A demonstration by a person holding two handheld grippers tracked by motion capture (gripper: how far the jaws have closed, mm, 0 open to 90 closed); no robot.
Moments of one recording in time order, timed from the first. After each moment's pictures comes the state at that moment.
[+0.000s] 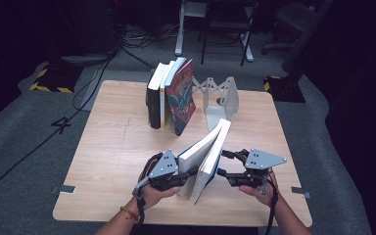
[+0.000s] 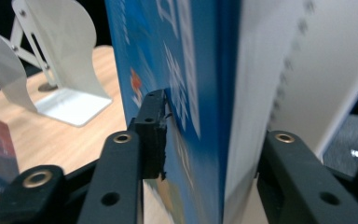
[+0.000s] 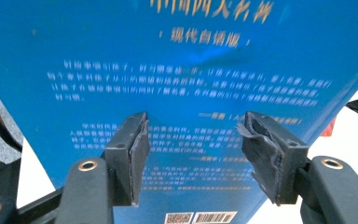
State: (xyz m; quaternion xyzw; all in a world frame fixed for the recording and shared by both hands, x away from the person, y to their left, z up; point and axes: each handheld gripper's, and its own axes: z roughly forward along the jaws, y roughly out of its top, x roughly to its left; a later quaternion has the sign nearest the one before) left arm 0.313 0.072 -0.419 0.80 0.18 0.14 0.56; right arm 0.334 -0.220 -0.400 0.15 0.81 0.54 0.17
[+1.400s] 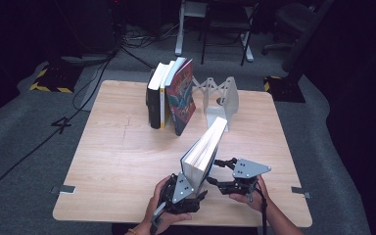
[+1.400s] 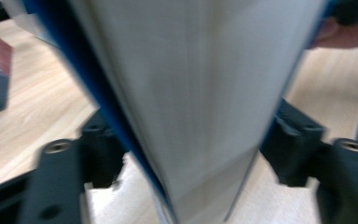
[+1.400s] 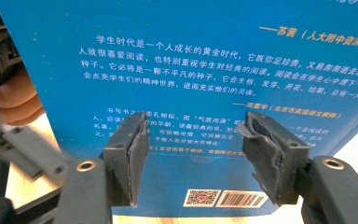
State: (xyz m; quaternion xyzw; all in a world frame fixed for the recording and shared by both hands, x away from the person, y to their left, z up) left arm 0.275 0.034 -0.462 0.80 0.28 0.18 0.50; right arm 0.330 -0.203 -0.437 0.14 0.83 0.52 0.17
